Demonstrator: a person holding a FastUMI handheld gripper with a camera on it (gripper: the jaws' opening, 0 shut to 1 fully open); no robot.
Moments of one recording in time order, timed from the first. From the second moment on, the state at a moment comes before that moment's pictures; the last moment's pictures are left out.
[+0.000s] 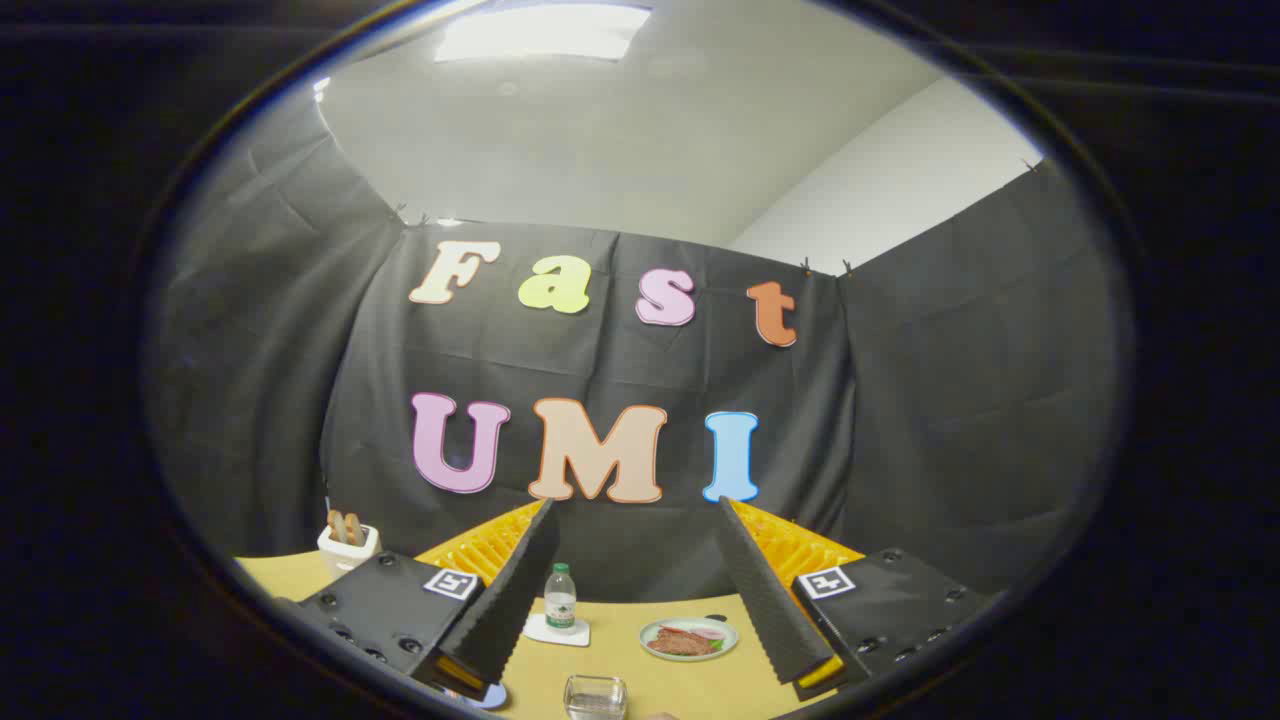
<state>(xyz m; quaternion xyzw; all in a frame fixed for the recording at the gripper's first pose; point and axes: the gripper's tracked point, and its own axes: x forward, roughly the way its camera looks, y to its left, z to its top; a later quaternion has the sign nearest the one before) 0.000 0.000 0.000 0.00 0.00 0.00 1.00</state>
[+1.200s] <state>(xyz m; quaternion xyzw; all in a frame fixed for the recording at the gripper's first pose) 0.009 0.041 -0.006 0.01 0.01 0.03 1.00</state>
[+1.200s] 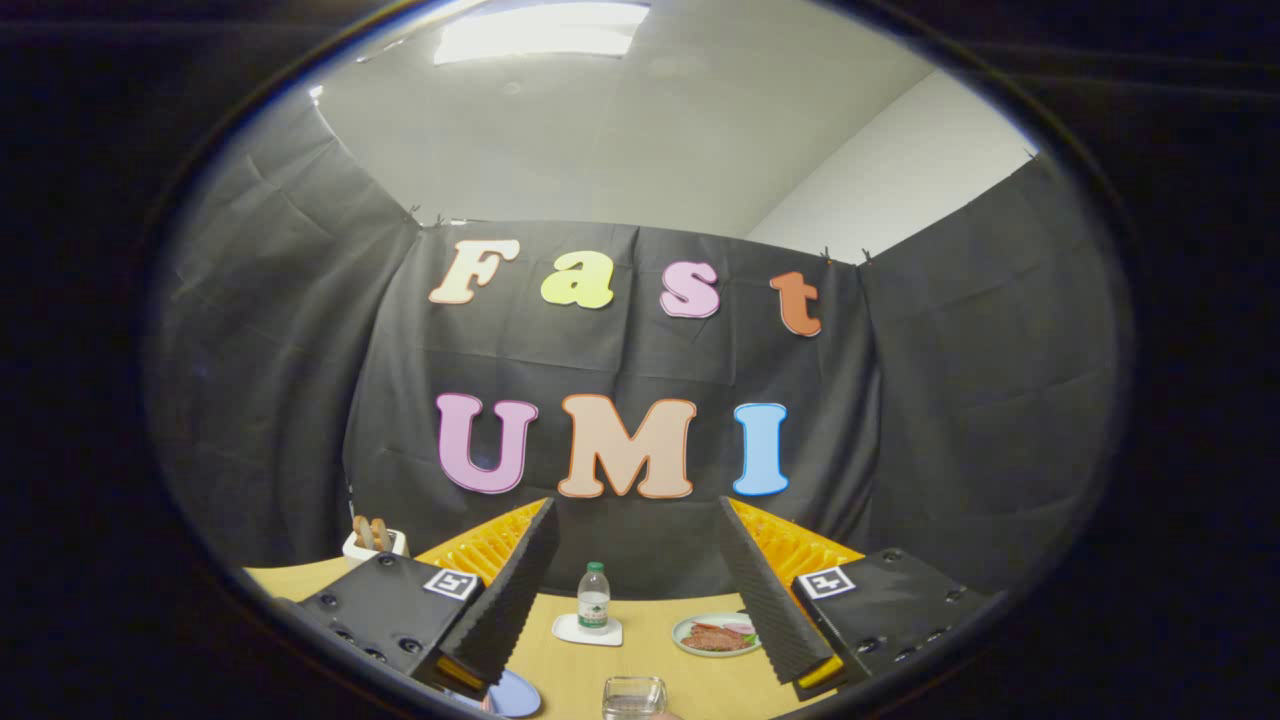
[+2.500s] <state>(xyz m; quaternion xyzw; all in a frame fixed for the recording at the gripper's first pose) 0.016 0.084 -0.001 0.01 0.01 0.05 1.00</state>
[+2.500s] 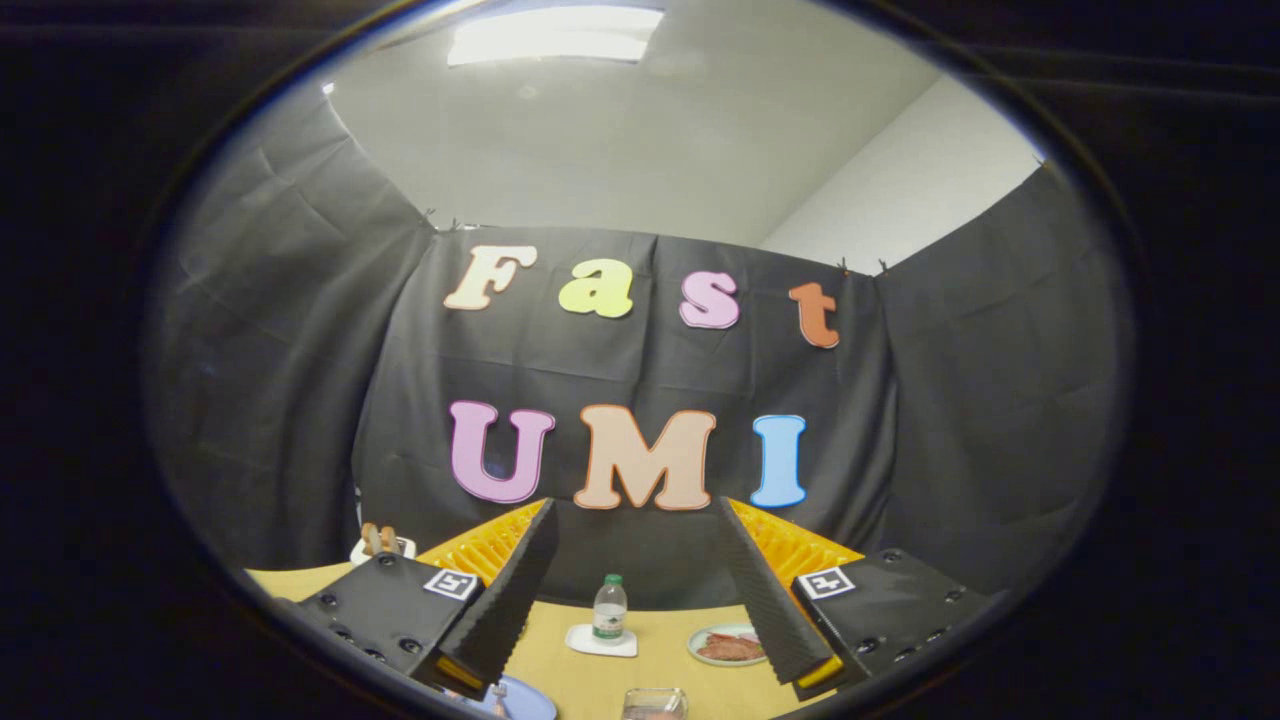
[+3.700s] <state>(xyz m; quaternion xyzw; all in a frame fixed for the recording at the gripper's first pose) -0.023 0.202 -0.213 0.01 0.26 0.16 0.95</state>
